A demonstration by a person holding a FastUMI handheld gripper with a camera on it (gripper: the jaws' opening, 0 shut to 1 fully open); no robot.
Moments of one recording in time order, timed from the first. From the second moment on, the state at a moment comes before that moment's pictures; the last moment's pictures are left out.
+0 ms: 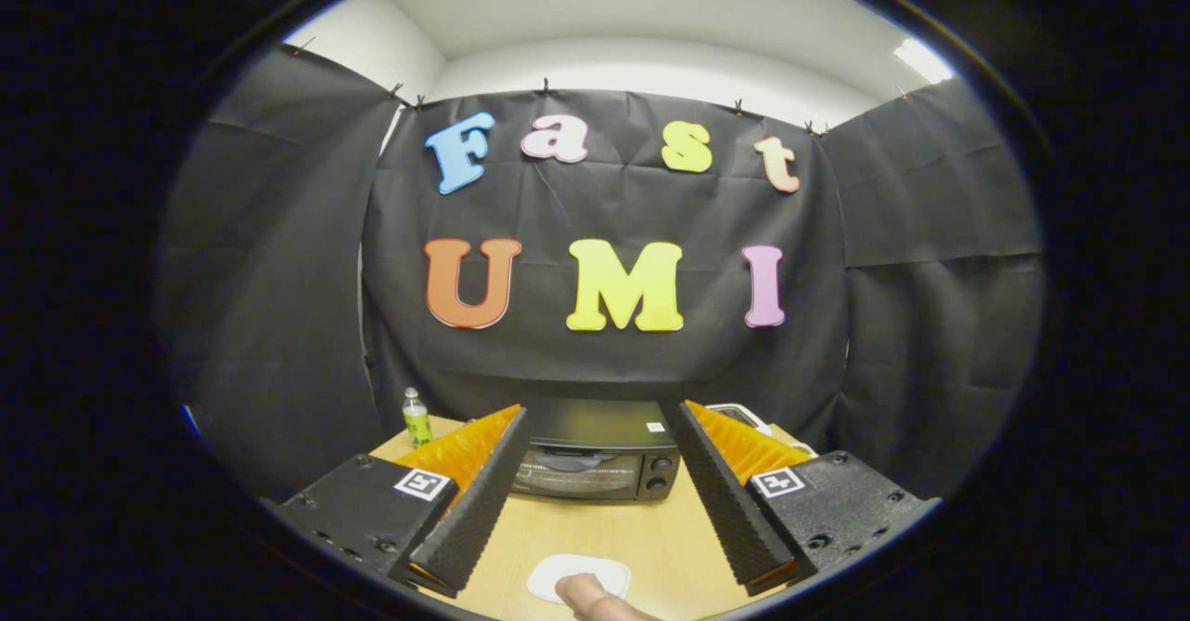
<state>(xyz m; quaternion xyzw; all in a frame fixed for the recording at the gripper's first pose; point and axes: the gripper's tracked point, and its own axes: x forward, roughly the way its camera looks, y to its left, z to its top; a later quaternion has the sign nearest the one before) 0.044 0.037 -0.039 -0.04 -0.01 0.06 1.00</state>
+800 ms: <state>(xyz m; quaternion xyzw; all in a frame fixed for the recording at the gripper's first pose) 0.017 0.028 -0.042 -0.03 0.01 0.06 1.00</state>
